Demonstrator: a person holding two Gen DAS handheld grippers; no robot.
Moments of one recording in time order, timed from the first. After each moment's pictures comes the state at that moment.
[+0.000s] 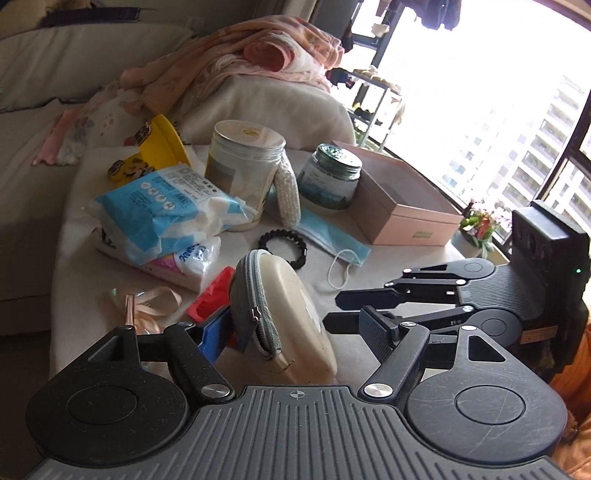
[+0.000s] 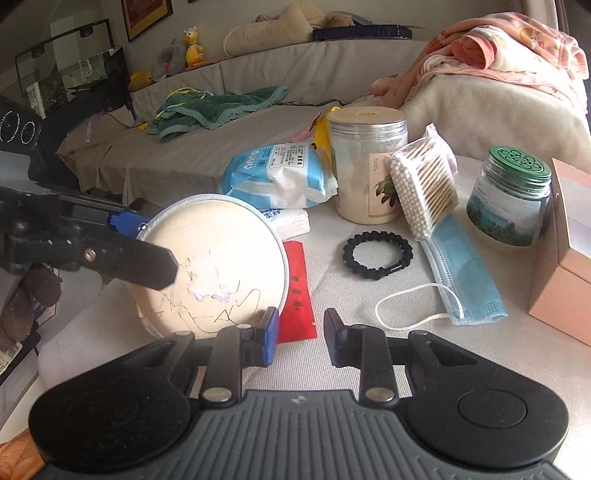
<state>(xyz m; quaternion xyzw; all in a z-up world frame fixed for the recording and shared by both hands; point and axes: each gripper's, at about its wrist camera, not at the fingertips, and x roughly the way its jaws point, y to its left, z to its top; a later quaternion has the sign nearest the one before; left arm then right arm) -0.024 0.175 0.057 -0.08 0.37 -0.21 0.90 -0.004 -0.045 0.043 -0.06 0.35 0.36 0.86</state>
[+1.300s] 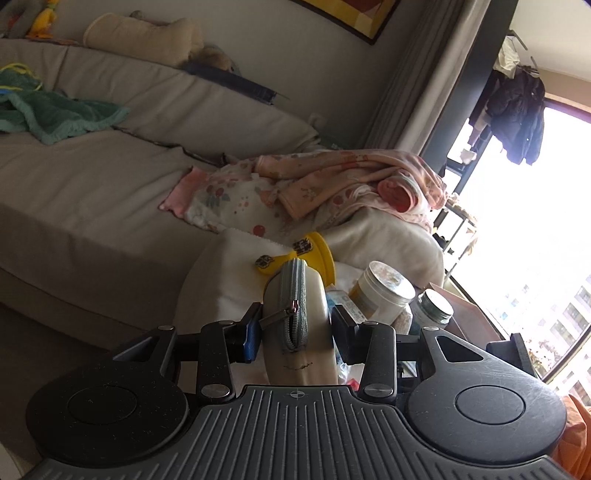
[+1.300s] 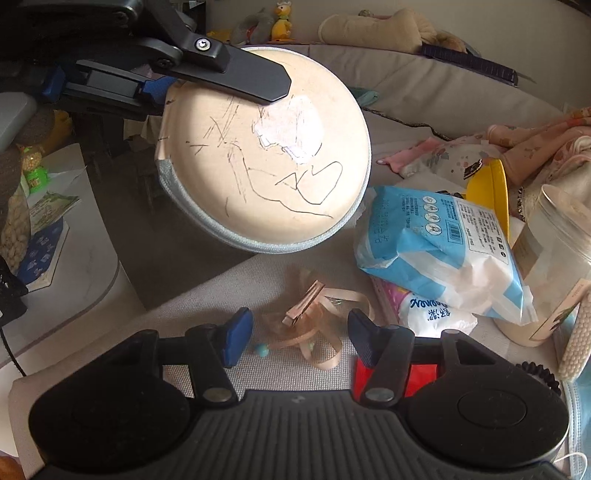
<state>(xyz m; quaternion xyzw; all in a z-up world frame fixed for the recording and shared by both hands) -0.047 0.305 0.090 -0.22 0.24 -0.06 0.94 0.002 0.110 0.032 -0.18 0.31 0.45 0.82</state>
